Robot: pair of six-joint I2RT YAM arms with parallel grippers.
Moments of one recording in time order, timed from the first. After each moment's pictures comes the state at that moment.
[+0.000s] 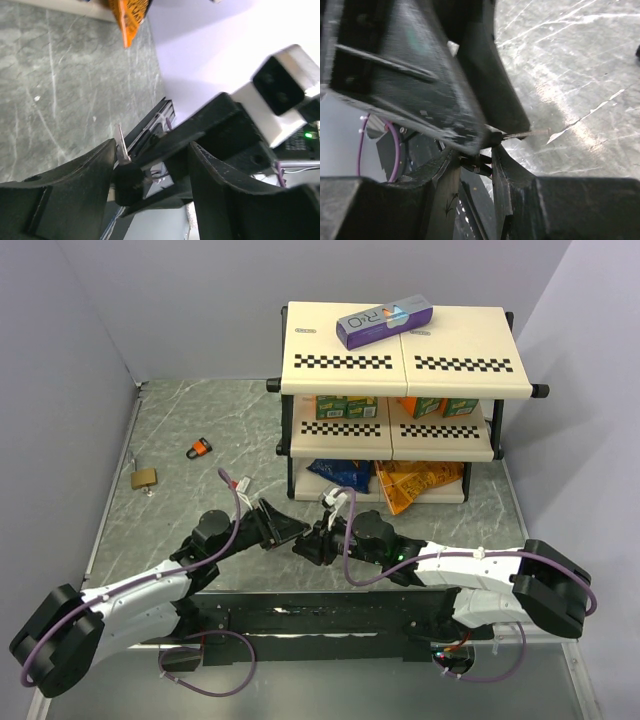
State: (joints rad) left arm -0.70 0.95 0.22 0.64 0.34 -1.20; right arm 1.06 1.21 0.48 0.48 -0.11 0.45
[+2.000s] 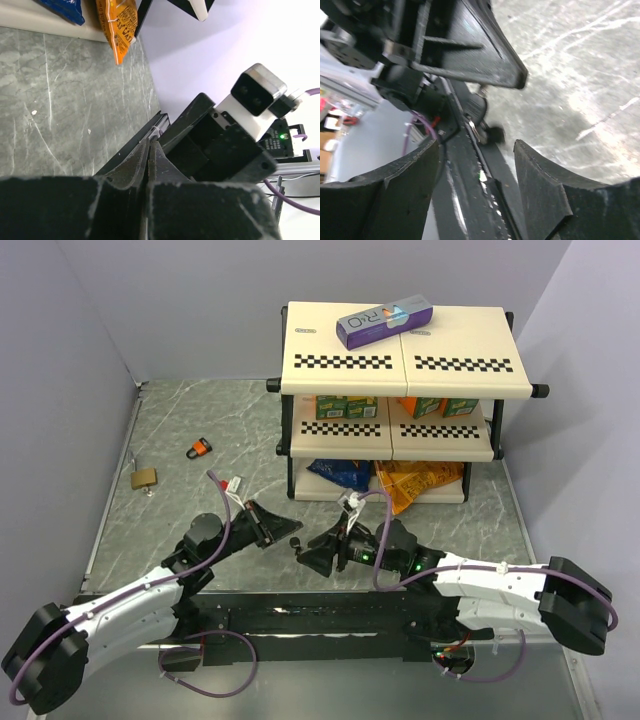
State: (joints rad) left arm -0.70 0.83 0.22 0.57 0.27 -1.19; right arm 1.06 1.04 0.36 0.56 -0.16 0.58
